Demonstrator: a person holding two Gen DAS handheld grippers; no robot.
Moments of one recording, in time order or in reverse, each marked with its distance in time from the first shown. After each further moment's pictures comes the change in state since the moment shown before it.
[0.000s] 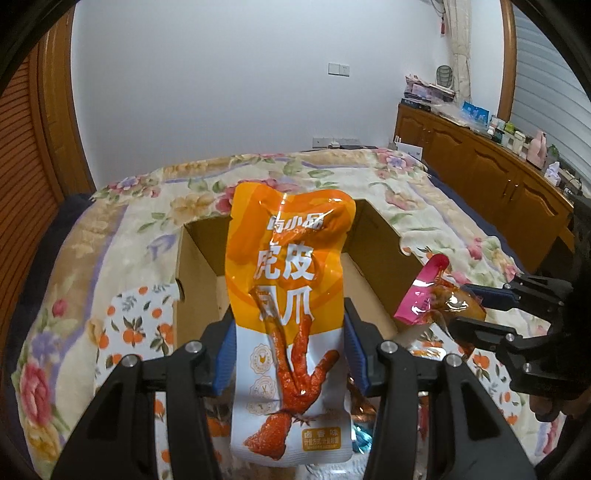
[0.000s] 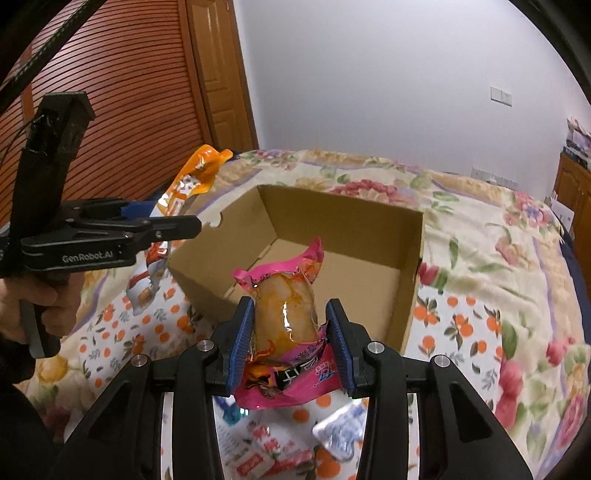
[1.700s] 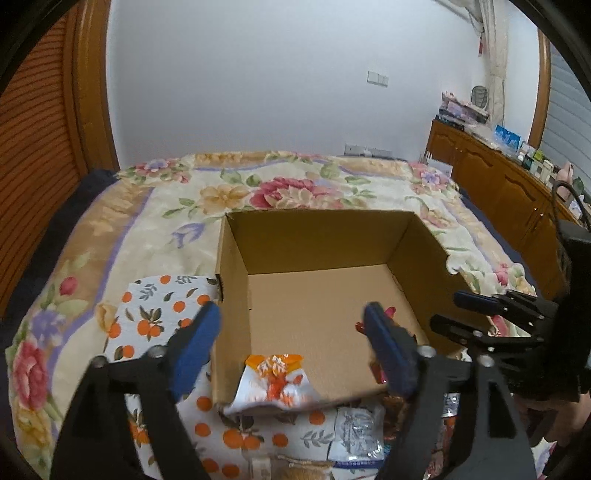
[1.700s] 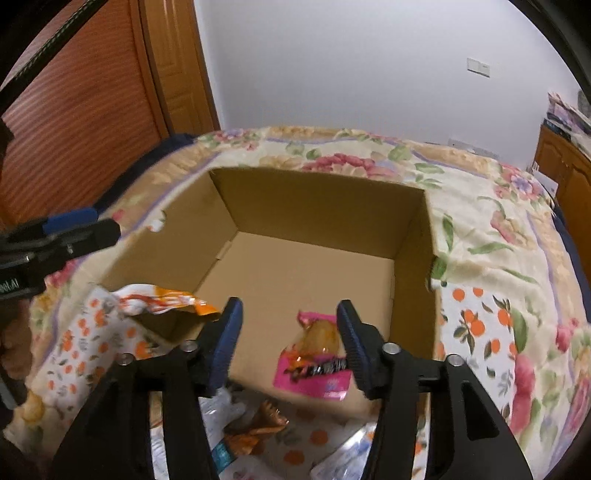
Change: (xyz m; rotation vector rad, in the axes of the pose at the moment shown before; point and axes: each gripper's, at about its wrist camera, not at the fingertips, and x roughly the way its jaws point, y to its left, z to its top) left arm 0.009 0.041 -0.013 -0.118 -0.032 0.070; right arm 0.070 -0.010 0.016 0.103 0.087 -0.114
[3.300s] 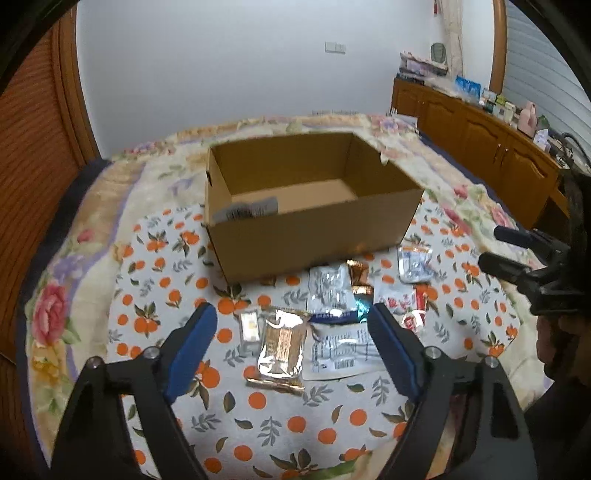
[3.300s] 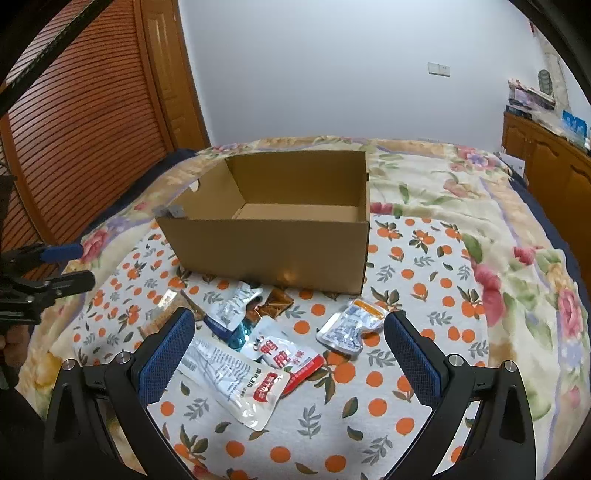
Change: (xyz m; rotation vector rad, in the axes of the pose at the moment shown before) left arm -0.098 -0.022 -0.123 0.133 0.134 -0.055; right arm -0.123 0.019 -0.127 0.068 -0.075 -0.049
